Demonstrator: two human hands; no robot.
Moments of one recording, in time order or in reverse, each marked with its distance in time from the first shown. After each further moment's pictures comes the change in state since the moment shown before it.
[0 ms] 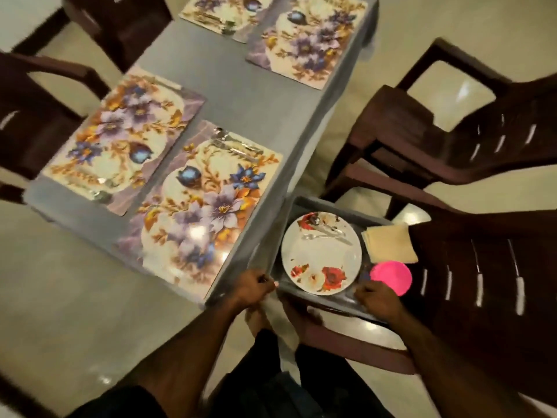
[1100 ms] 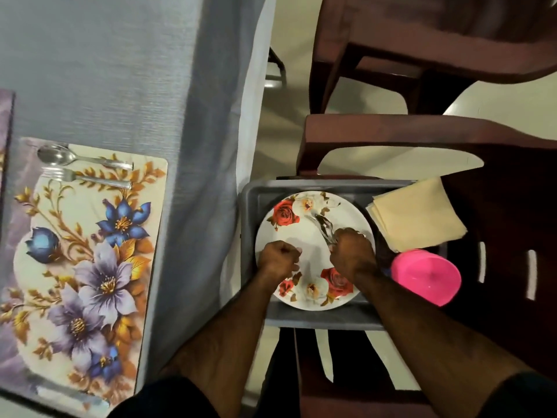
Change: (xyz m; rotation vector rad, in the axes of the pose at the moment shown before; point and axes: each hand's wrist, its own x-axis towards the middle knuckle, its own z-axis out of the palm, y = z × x) left_hand 0.235 0.074 0.133 -0.068 0.022 -0.324; right_hand 0.254 -0.006 0.047 -0.149 0.176 -0.080
